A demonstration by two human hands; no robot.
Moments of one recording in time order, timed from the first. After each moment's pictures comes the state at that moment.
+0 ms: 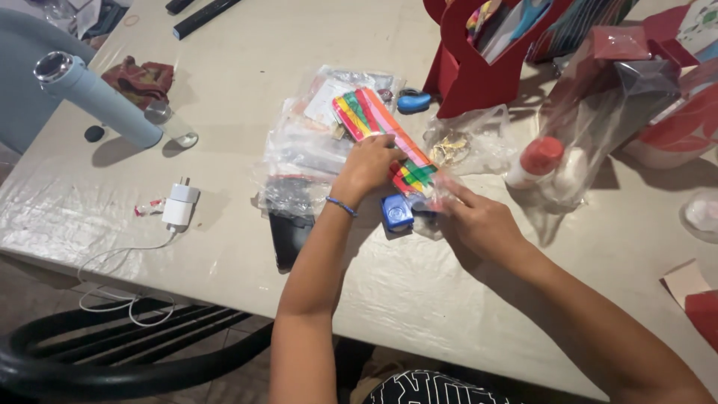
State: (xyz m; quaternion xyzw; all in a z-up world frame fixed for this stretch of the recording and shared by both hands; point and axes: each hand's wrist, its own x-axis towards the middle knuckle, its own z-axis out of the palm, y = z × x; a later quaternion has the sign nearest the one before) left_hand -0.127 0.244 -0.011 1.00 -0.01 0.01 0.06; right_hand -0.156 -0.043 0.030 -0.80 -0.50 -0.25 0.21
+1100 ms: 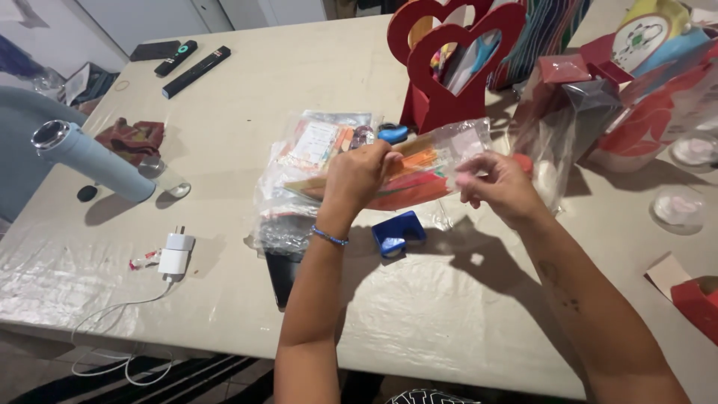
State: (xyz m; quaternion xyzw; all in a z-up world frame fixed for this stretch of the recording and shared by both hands) left_hand -0.155 0.219 0.080 0.91 -0.09 0.40 0.04; right_hand -0.077 -0.053 0.042 -0.60 -0.26 0.12 0.74
